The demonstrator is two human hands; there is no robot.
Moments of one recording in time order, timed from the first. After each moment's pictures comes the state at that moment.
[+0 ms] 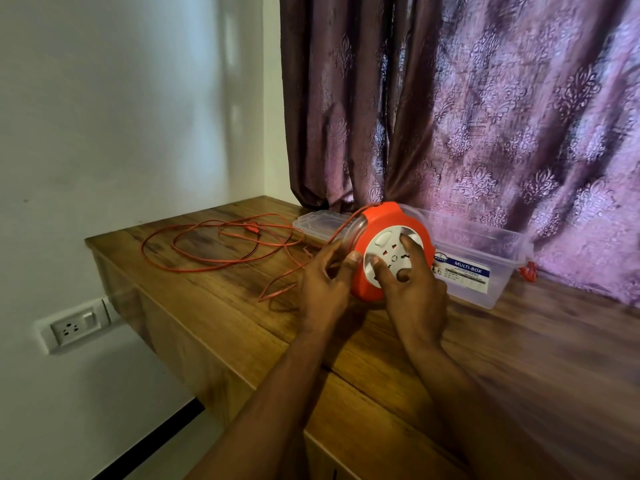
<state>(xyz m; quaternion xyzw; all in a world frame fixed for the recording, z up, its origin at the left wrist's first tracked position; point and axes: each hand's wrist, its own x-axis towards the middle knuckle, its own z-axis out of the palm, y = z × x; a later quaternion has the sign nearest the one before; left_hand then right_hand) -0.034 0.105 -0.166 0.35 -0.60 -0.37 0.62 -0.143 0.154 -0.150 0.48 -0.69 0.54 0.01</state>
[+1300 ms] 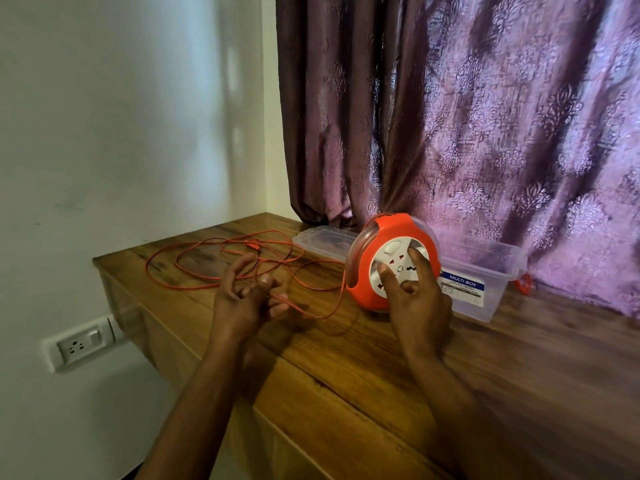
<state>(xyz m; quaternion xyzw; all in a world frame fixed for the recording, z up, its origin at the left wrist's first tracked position) 0.063 0.113 -0.155 0.32 -0.42 -0.54 0.66 -0.156 0.151 -0.149 0.44 -0.66 0.62 0.01</state>
